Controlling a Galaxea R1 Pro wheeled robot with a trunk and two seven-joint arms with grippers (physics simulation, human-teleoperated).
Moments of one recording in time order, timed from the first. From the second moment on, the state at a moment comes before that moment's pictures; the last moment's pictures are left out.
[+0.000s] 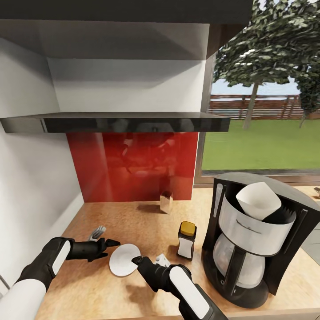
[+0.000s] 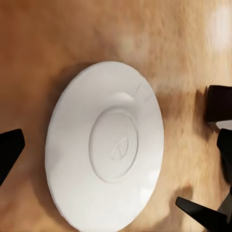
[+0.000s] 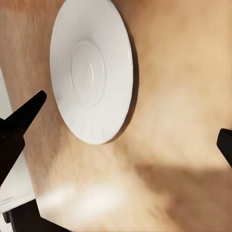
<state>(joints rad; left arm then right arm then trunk) -0.63 0.20 0.15 -0.70 0.23 0.99 -0.74 -0.38 0.17 0.57 -1.07 -1.44 0.37 -0.52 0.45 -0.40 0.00</state>
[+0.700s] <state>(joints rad) -0.63 0.20 0.15 -0.70 0.22 0.99 -0.74 -0.38 0.17 0.57 -1.07 -1.44 0.37 -0.52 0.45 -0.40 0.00</state>
